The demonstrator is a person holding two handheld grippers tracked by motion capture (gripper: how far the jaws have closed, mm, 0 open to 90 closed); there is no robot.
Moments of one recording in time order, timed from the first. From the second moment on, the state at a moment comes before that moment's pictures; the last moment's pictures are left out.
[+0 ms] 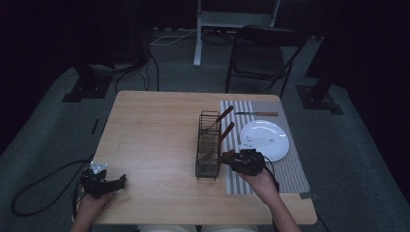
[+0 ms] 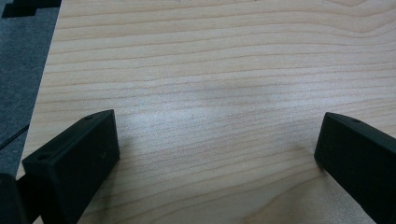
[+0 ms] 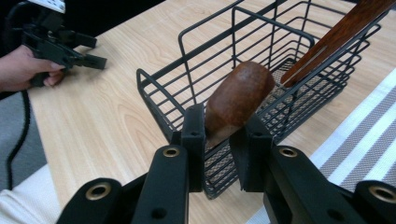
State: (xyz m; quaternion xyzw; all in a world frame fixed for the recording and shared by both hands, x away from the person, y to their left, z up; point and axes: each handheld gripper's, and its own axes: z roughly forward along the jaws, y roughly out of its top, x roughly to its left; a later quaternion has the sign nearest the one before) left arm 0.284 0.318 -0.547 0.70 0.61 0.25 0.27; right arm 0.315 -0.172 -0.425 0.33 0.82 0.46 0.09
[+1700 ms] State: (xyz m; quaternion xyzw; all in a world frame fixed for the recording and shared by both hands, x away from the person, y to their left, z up) left arm 0.284 0.318 -0.547 0.70 0.61 0.25 0.27; right arm 0.285 -0.279 -0.412 0.43 0.76 0.47 0.15
